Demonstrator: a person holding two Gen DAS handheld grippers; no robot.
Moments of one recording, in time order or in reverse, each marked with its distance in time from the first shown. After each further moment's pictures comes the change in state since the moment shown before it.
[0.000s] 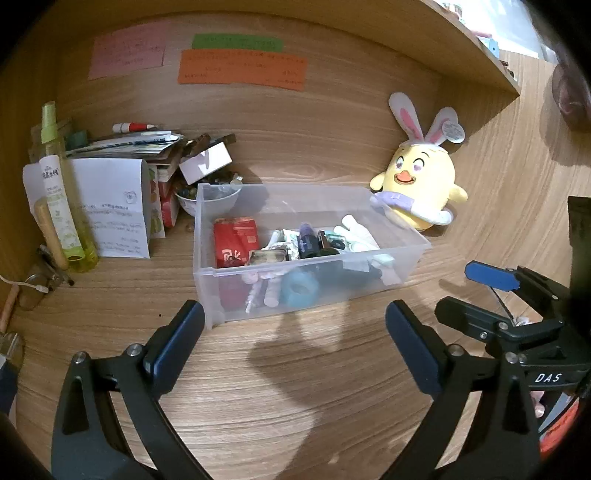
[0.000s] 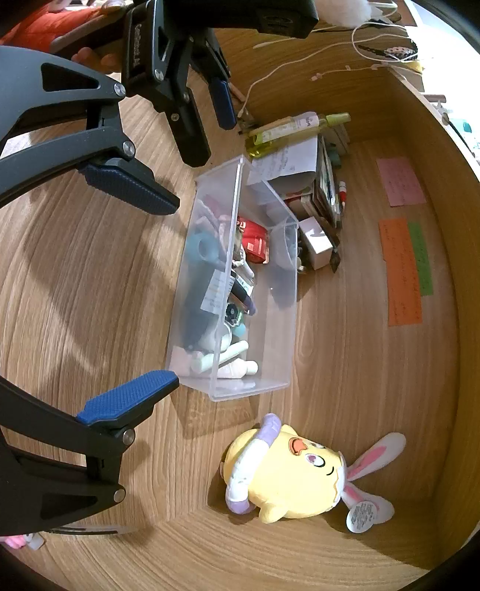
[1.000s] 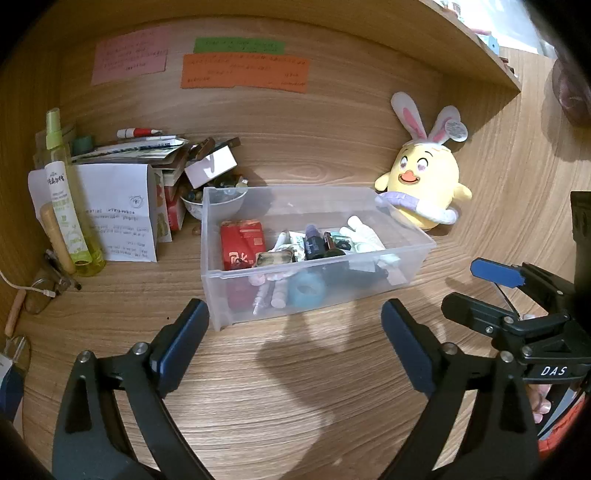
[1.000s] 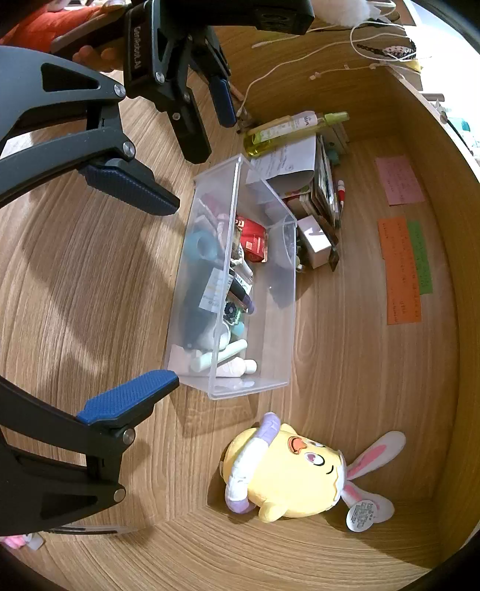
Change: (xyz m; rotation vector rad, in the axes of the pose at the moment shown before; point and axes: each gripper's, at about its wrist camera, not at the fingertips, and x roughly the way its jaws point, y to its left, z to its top) left arm -0.002 -0.003 -0.001 0.013 -0.007 0.029; right arm 0.000 -0.001 0.001 0.003 -0.003 -0.004
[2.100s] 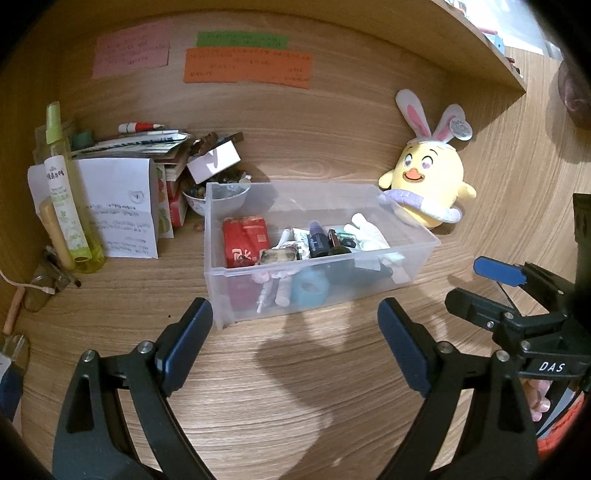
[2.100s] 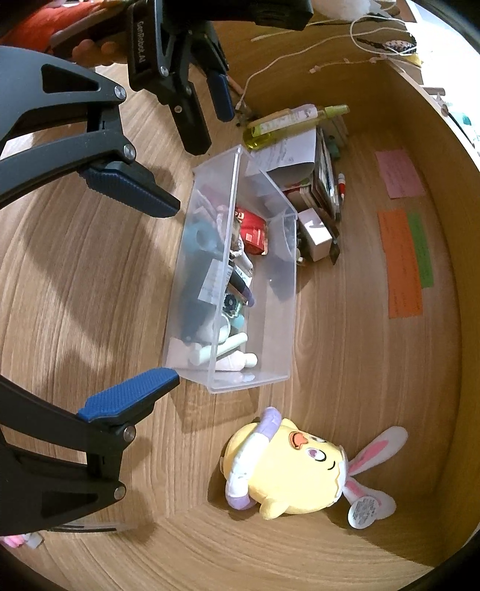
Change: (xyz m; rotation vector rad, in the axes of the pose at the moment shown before) left arm 0.006 0.006 -0.001 -0.005 0.012 0.001; right arm 0.005 -0.005 0.000 -0.007 0.001 -0.011
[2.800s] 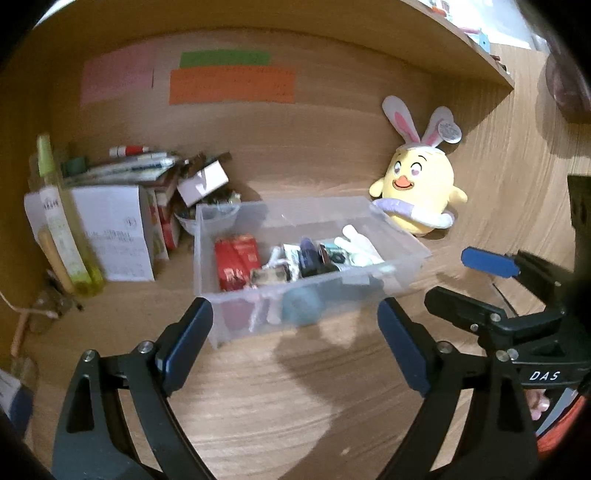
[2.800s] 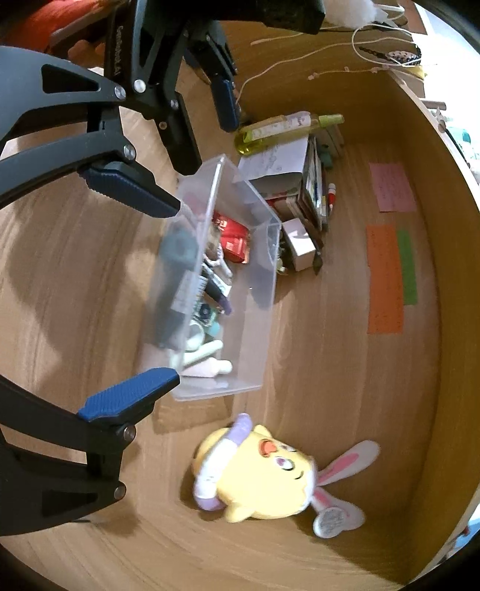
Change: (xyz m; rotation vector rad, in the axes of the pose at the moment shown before) left arm -0.006 -0.010 0.011 0.035 -0.025 -0.013; right arm -0.004 0.010 0.012 -0.031 -0.035 -0.004
